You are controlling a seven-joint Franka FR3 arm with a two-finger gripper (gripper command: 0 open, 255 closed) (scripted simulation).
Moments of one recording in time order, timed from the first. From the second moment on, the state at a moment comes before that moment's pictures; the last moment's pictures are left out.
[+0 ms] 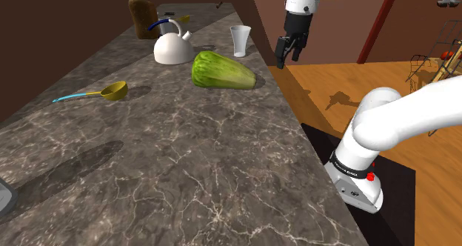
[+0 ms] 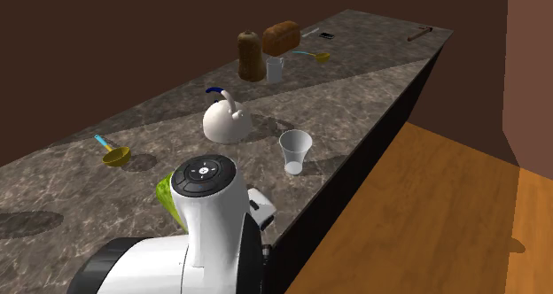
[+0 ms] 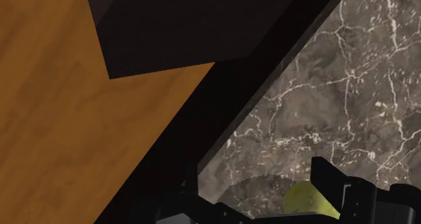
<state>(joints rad) 0.01 -0.83 -0.02 -2.45 -0.01 1.66 0.13</state>
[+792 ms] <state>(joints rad) -0.01 -0.44 -0.08 -2.14 -0.13 1.73 -0.01</state>
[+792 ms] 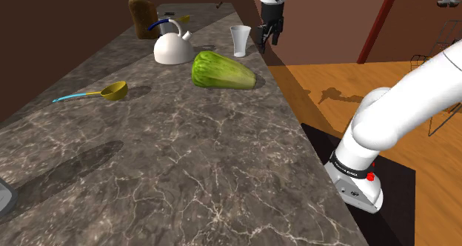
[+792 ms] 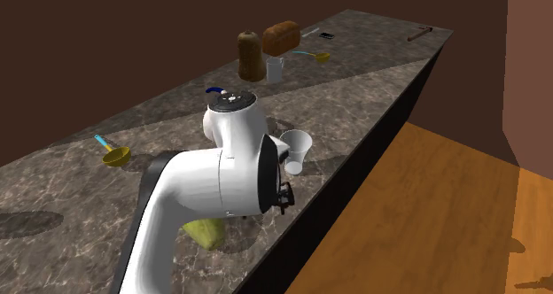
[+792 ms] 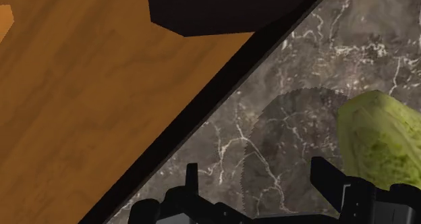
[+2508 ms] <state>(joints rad) -0.03 0.27 -0.11 -1.39 -0.24 1.70 -0.23</state>
